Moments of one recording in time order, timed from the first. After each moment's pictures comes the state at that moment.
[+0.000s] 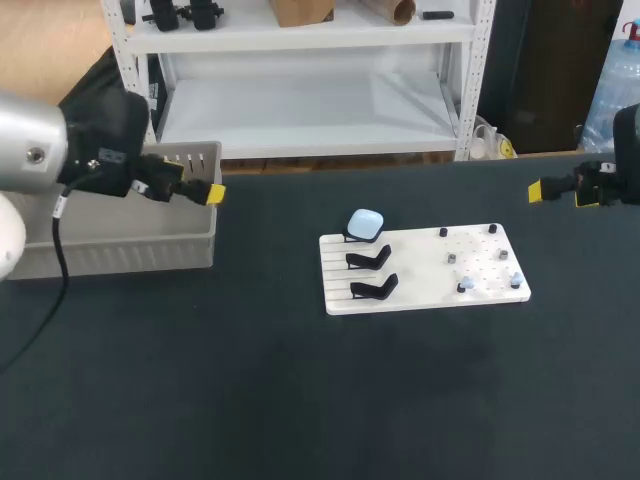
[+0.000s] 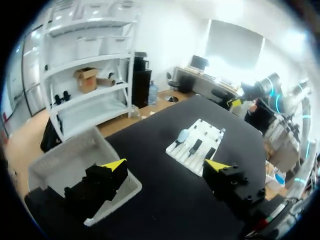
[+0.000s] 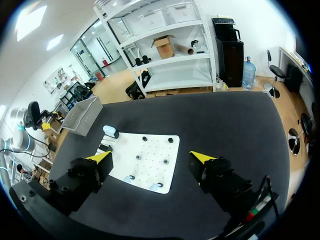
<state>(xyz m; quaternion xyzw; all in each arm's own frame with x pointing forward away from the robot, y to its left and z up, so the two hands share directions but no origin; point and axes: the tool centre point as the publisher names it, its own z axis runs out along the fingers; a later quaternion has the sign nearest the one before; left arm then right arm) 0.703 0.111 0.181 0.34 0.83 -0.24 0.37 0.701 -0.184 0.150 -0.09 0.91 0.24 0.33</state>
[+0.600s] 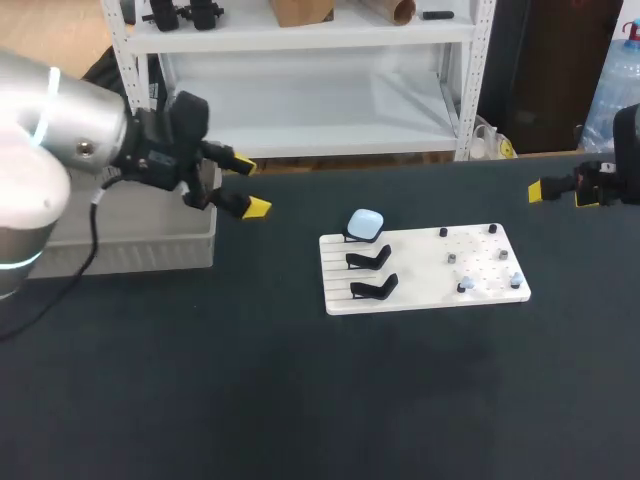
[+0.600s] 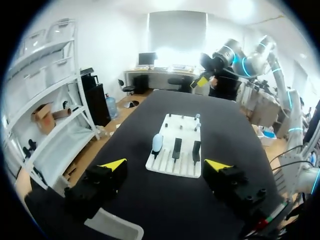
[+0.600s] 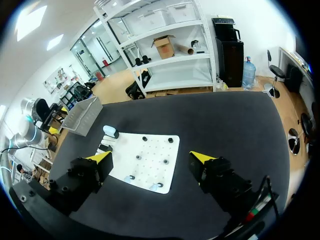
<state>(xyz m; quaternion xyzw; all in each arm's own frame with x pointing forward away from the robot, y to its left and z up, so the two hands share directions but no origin) 0.723 0.043 0.152 0.54 0.71 -0.28 0.36 0.701 -0.184 0.150 -0.09 0.91 0.24 0.33</state>
